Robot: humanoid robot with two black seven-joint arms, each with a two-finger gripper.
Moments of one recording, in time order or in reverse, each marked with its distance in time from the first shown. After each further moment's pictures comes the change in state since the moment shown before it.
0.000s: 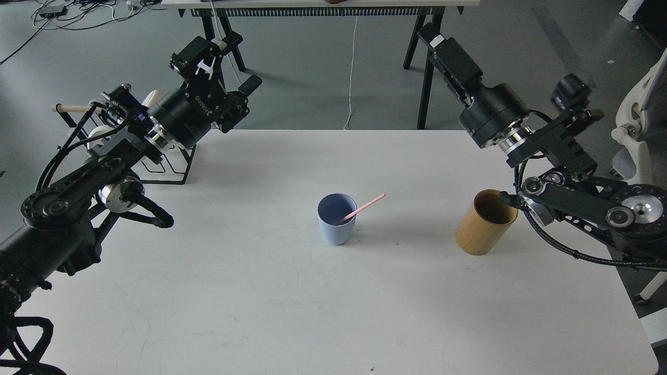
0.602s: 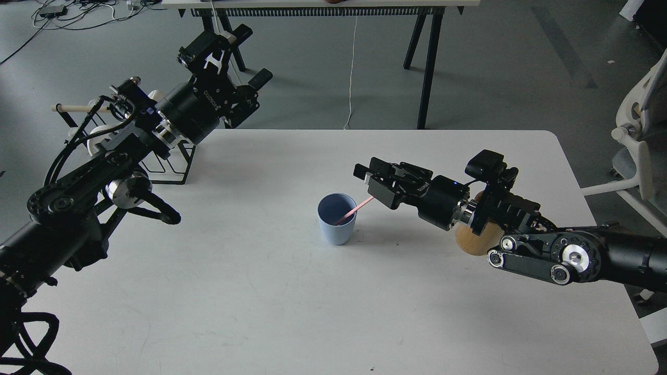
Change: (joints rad) left arm -0.026 -0.021 0.005 -0.029 0.003 0.000 0.000; right arm 0.099 0.177 -0.546 -0.239 -0.579 0.000 0.000
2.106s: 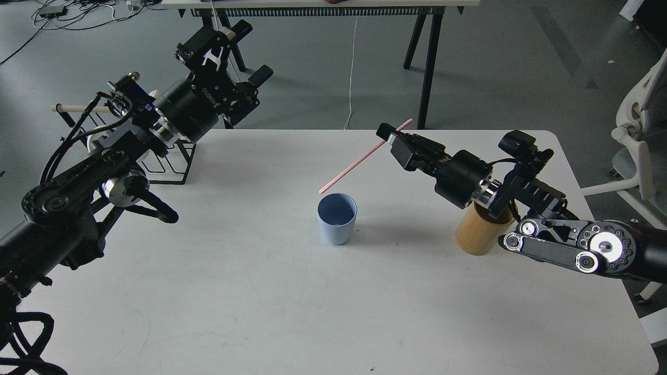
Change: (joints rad) left arm 0.000 0.018 0.000 -0.035 -0.001 0.000 0.000; right arm -0.003 -0.116 0.120 0.115 0.071 0.000 0.000
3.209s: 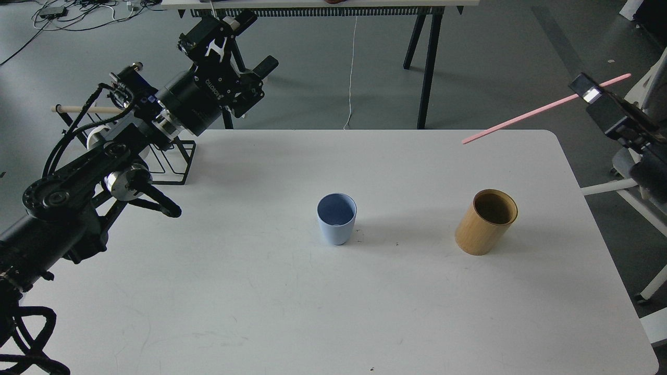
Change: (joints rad) left arm -0.021 -0.003 -0.001 -0.017 0.000 0.000 0.000; right arm -0.401 -0.631 0.523 0.443 0.009 0.000 0.000
